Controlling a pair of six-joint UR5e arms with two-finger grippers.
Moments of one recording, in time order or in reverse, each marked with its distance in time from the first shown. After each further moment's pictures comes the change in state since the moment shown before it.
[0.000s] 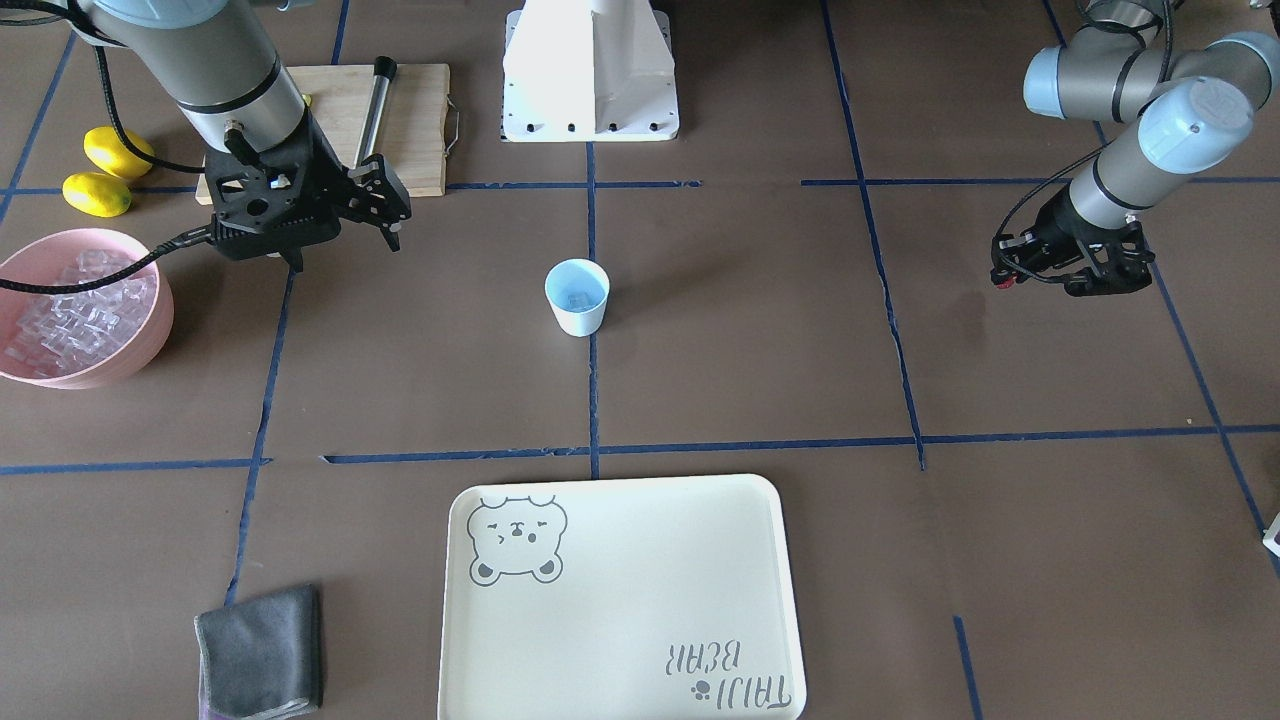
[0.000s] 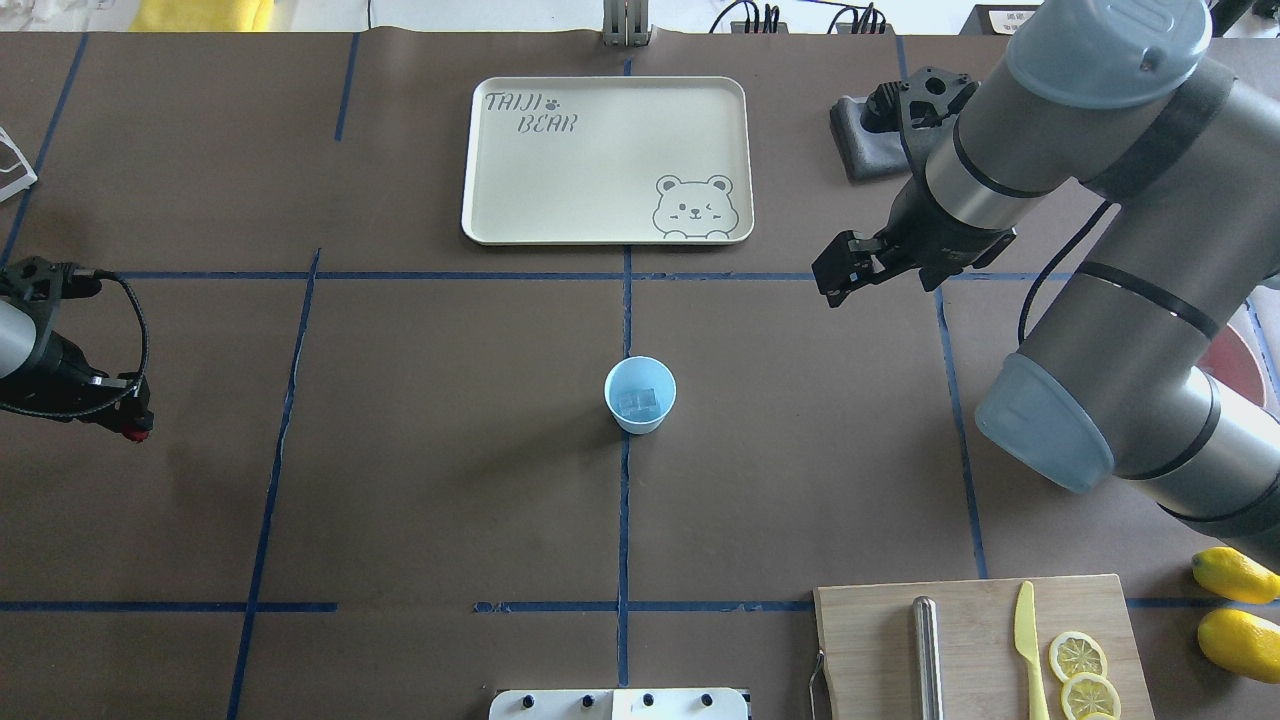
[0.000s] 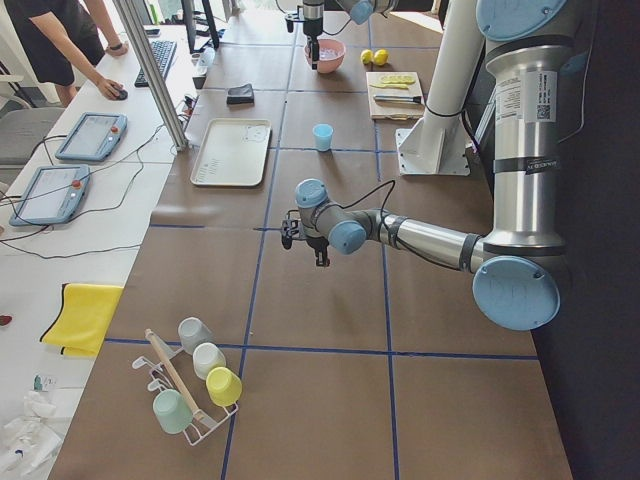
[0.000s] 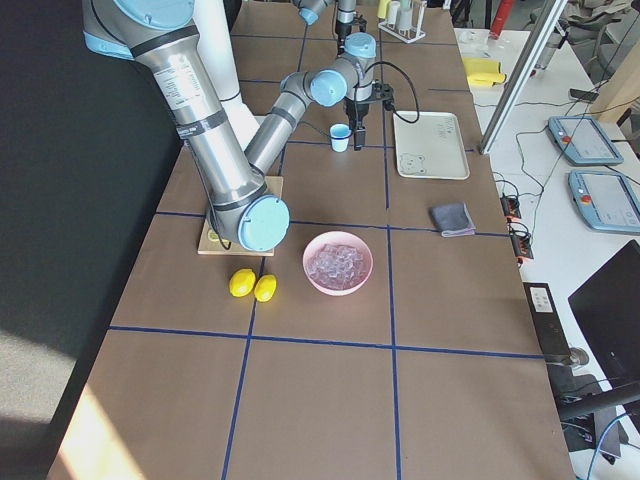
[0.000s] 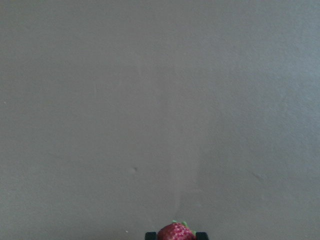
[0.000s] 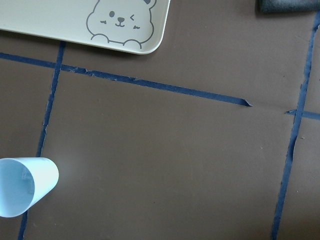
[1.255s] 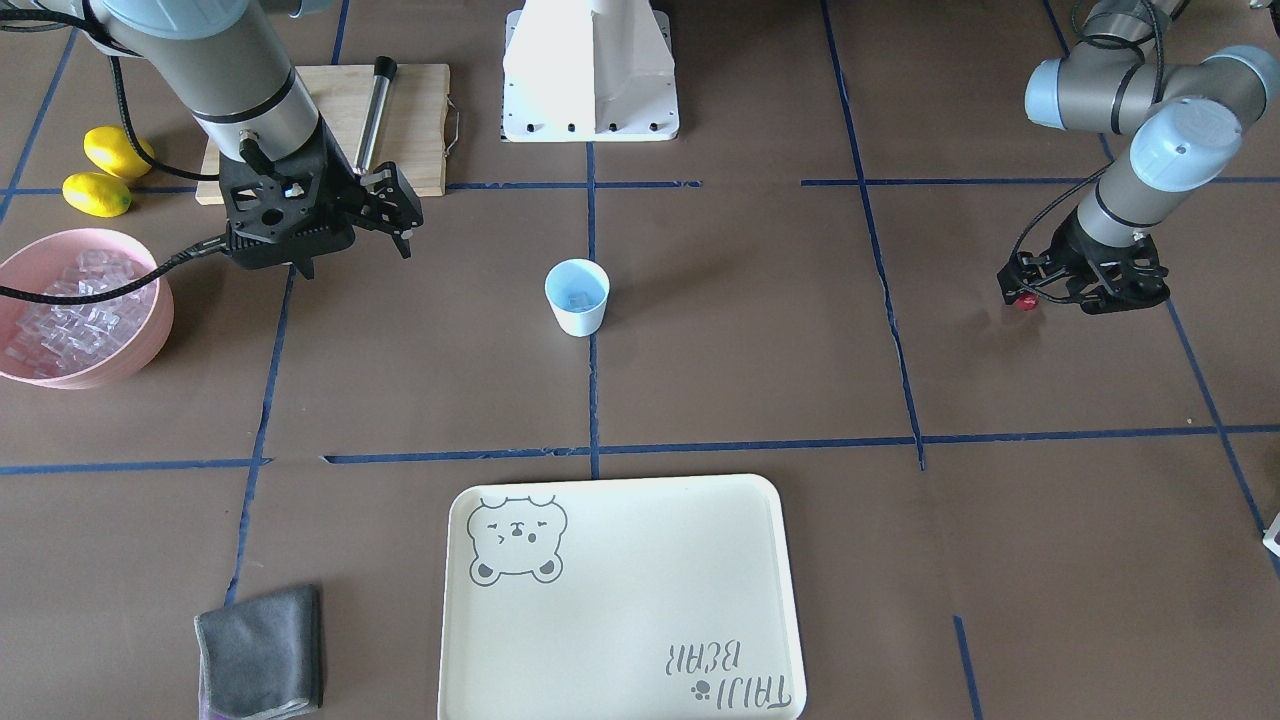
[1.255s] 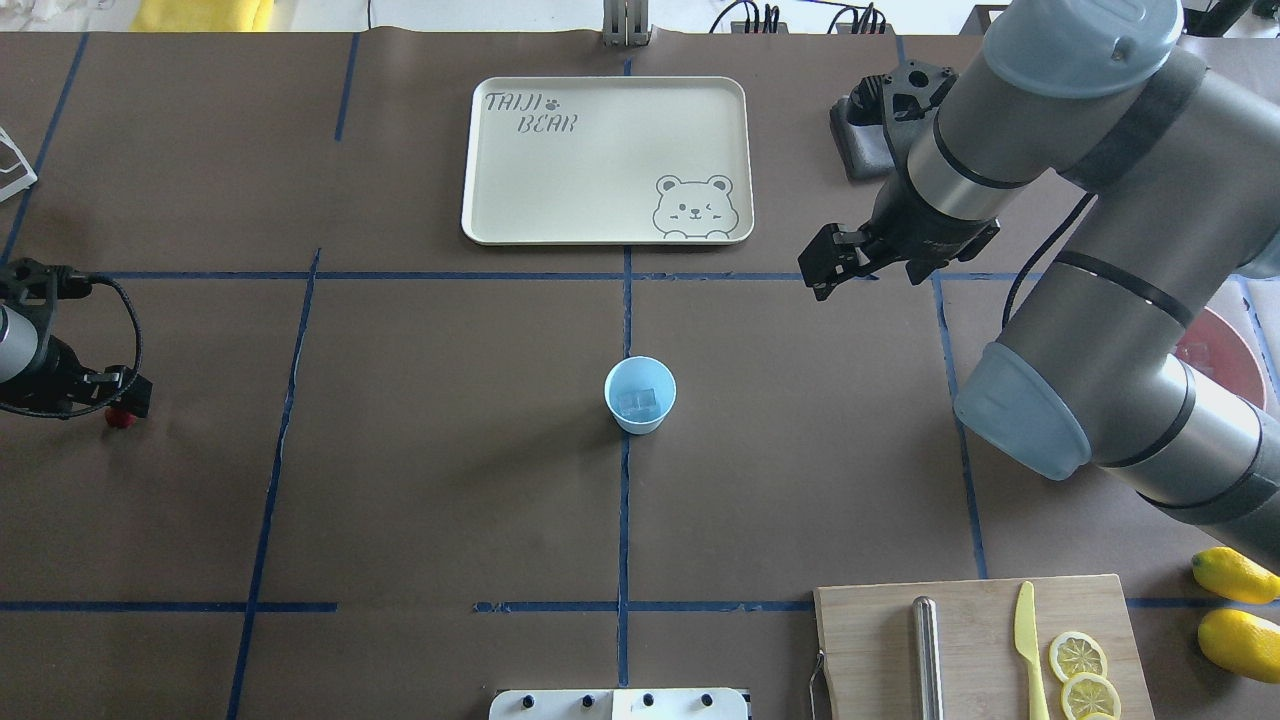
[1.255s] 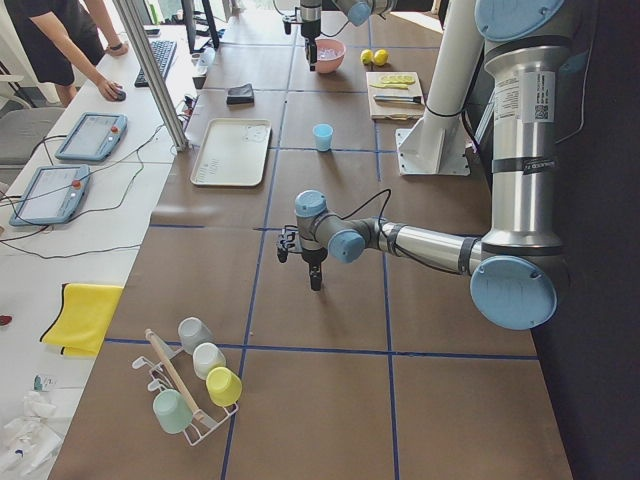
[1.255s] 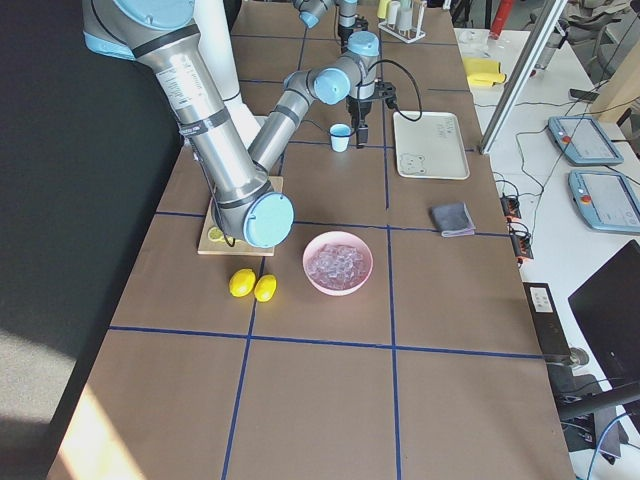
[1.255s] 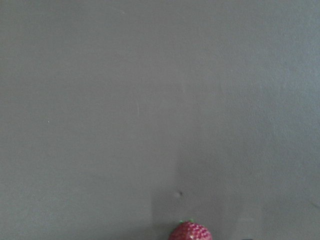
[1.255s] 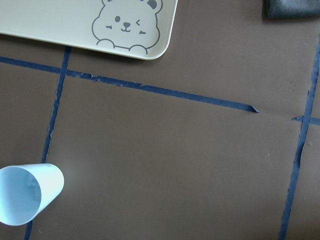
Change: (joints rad) left arm 0.019 -0.003 0.088 -0.024 0.144 0.020; right arm -0.003 0.037 -0.036 0.000 -0.001 0.000
